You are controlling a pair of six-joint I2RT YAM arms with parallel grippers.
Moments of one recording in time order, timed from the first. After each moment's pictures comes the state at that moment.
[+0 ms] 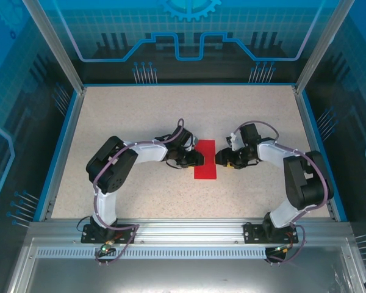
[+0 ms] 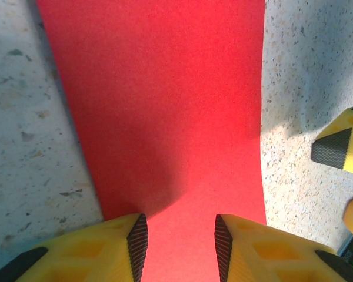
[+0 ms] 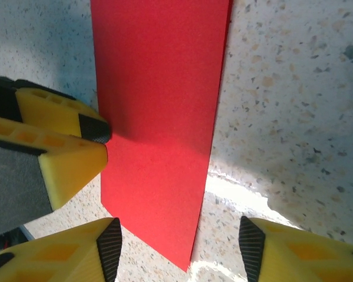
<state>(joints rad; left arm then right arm) -0.63 1.96 1.13 -0.18 0.46 -0.70 0.21 1.63 0.83 -0.45 -0.62 0.31</state>
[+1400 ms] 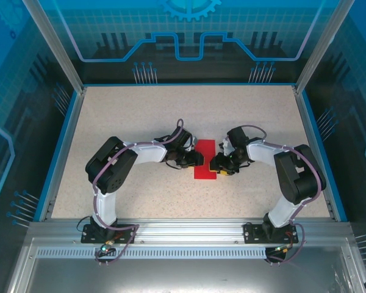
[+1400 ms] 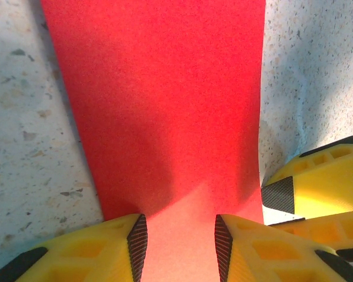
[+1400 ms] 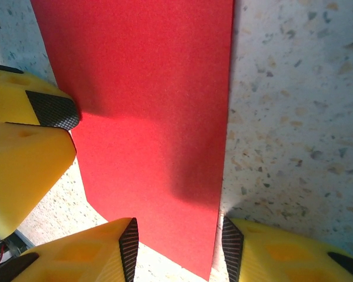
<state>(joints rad) -0.64 1.95 1.11 -0.15 0.46 -0.71 0.34 1.69 0.86 -0.50 -0.54 0.46</state>
